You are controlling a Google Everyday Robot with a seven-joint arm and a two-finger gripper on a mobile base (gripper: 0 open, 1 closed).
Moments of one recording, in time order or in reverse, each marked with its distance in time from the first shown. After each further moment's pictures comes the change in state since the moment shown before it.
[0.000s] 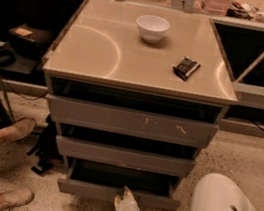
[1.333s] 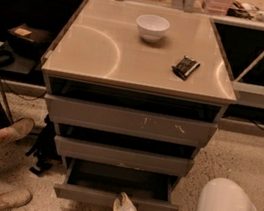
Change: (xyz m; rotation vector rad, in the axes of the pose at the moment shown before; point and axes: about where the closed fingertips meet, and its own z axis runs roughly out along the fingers) arm 0.006 0.014 -0.026 0.019 -0.005 0.025
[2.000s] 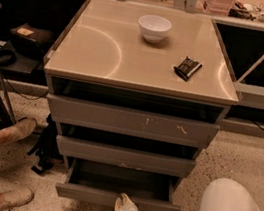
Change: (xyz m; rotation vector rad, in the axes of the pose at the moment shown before) arm -0.005 -0.002 -0.005 0.000 0.000 0.000
